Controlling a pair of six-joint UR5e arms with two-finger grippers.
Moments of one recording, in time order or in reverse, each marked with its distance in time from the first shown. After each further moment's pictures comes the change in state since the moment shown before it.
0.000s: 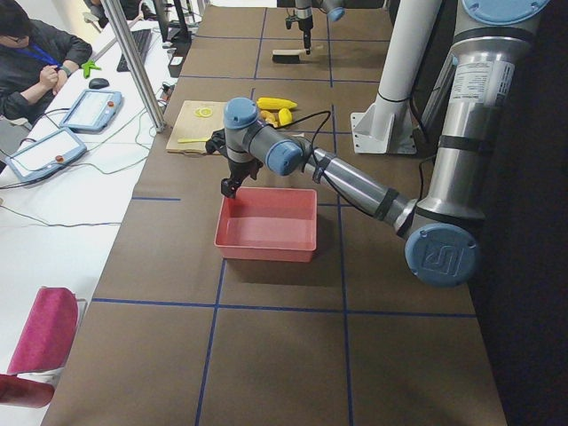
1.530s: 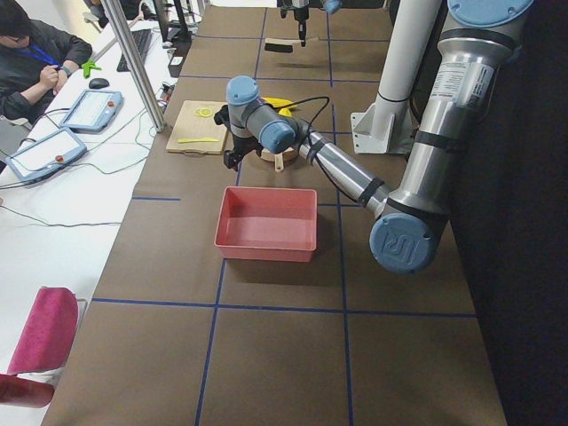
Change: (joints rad) left arm 0.134 -0.129 -0.011 -0.003 0.000 0.084; right arm 0.091 0.057 0.134 -0.150 0.039 -0.011
